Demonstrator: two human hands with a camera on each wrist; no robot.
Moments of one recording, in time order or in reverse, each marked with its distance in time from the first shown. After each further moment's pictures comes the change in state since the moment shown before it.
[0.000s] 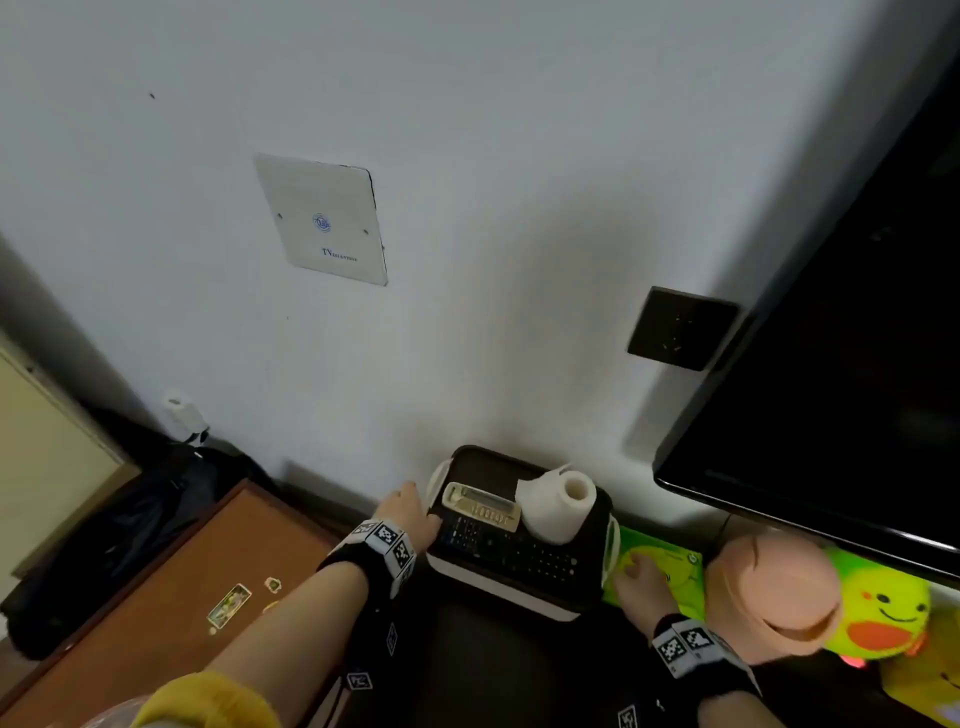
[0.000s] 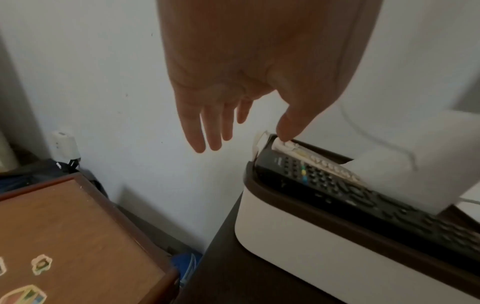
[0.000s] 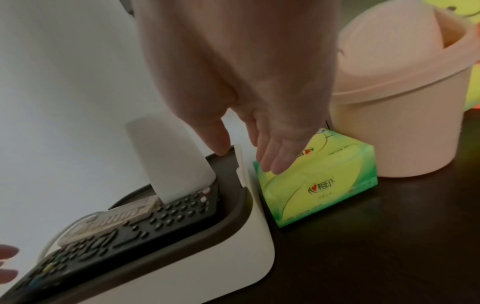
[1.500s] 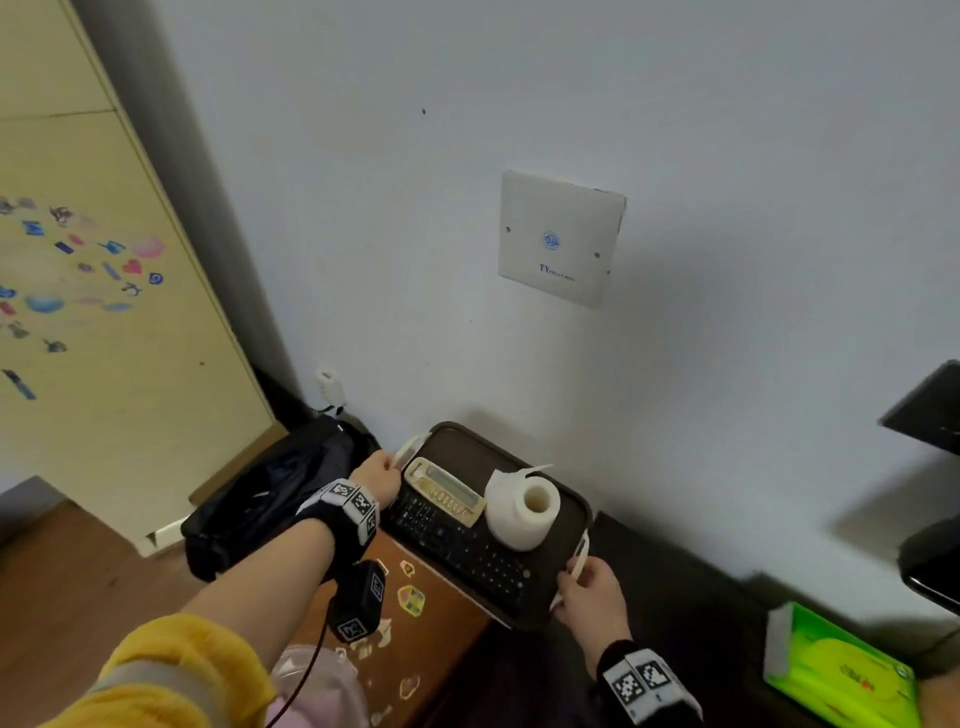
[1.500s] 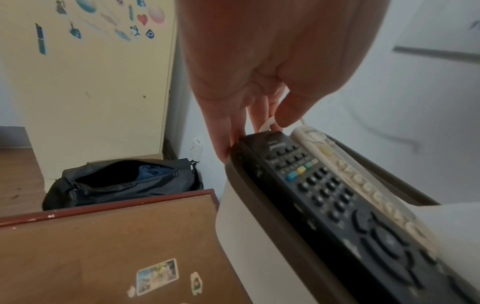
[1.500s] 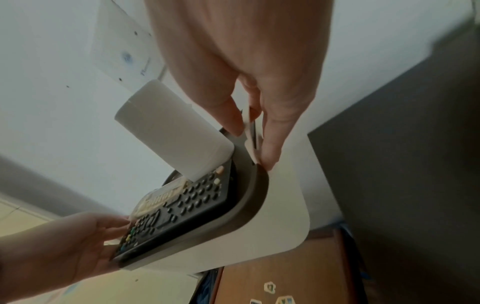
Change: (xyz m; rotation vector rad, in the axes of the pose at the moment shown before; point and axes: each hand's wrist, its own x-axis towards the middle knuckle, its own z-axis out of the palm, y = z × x) left_hand 0.030 -0.238 -0.129 -0.383 0.256 -0.222; right_hand -0.074 -0.103 0.226 0.217 -0.158 -0.163
